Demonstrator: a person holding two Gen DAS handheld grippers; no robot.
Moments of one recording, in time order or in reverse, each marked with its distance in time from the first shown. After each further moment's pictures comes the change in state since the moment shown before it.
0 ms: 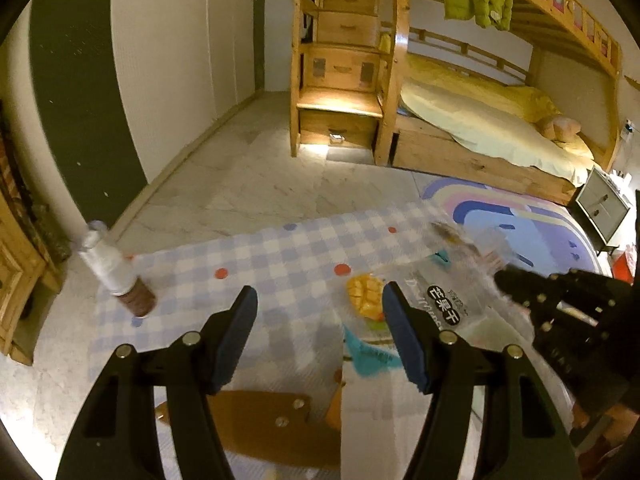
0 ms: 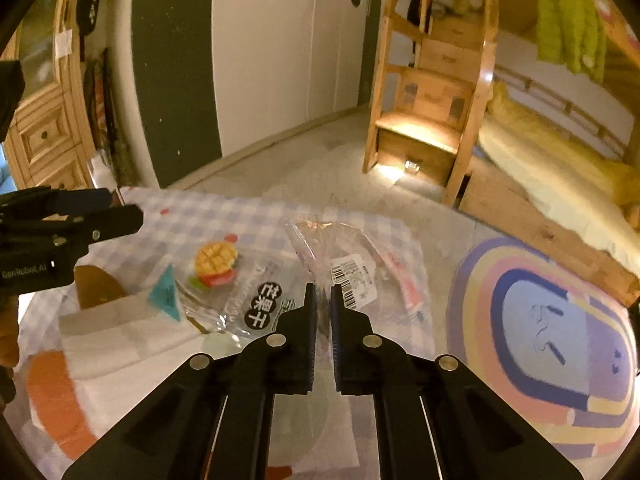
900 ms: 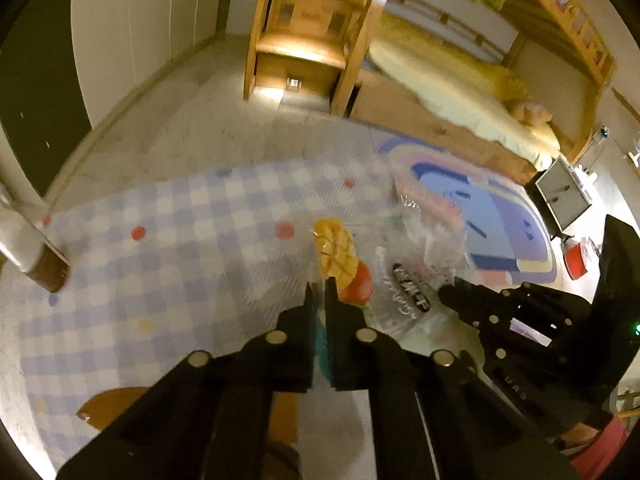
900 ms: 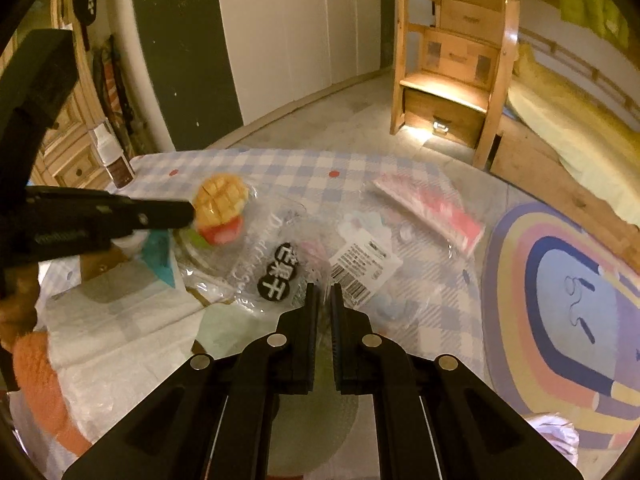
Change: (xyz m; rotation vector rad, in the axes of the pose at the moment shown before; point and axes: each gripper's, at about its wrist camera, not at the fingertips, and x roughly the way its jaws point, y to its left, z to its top) left arm 0.028 -0.004 -0.004 -0.038 0.147 -0.190; right arm 0.013 0.001 -0.014 0.025 0.077 0.095
